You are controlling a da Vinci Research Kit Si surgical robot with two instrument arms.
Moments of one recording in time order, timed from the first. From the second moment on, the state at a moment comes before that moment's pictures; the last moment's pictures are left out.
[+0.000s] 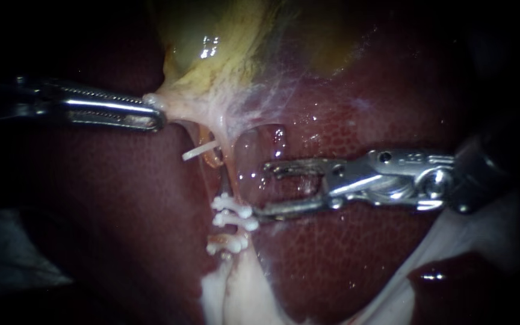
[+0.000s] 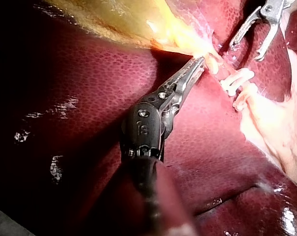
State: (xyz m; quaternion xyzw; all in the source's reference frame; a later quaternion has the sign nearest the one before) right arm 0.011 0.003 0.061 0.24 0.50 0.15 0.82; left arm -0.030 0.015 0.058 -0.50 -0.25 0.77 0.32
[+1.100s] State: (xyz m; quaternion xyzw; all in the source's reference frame) right arm 0.005 0.004 0.055 0.15 0.47 0.07 0.87; left arm -0.033 0.014 0.065 -0.49 -0.25 0.78 0.30
